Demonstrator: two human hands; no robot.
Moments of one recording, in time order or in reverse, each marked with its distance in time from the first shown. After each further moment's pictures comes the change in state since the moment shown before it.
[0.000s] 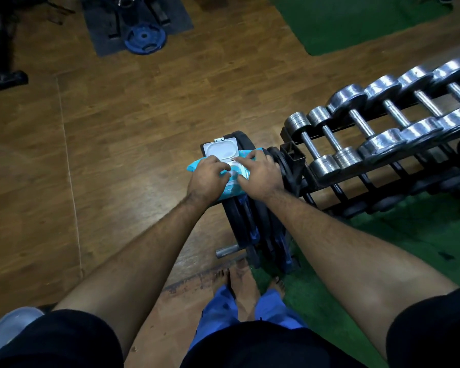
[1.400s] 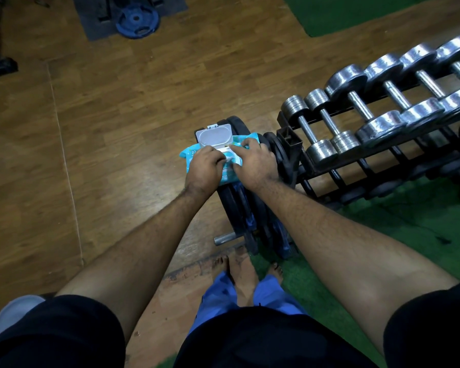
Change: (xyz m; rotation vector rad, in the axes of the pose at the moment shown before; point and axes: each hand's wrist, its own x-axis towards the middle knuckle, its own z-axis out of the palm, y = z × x) left_hand -0.007 0.002 0.017 -0.071 0.121 0.037; right_hand -0.007 -0.004 0.003 -0.085 -0.006 0.018
